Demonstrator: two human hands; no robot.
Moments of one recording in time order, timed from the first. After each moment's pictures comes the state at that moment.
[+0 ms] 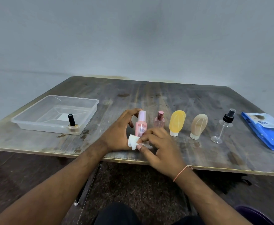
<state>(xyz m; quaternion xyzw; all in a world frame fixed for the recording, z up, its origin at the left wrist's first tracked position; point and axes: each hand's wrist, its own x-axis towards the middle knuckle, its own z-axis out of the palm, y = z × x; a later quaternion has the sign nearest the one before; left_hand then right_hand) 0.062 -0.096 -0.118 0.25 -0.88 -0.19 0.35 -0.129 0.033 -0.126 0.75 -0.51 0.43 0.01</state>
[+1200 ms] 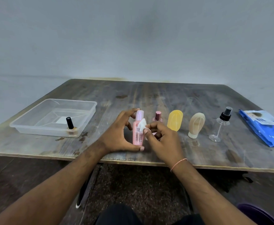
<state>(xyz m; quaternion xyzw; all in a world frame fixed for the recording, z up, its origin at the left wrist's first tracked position) 0.062 -0.094 -0.116 0.24 -0.87 -0.24 0.35 -0.134 0.018 -0.117 0.59 -0.60 0.53 -0.12</state>
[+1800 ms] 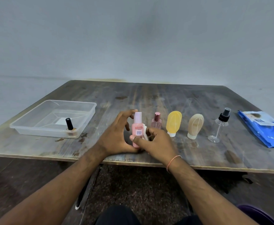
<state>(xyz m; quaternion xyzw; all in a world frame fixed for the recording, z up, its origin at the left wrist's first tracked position) 0.063 -0.087 -0.116 0.26 -0.87 -0.18 0.38 -0.119 0.016 -0.107 0.56 -0.63 0.47 -0.27</state>
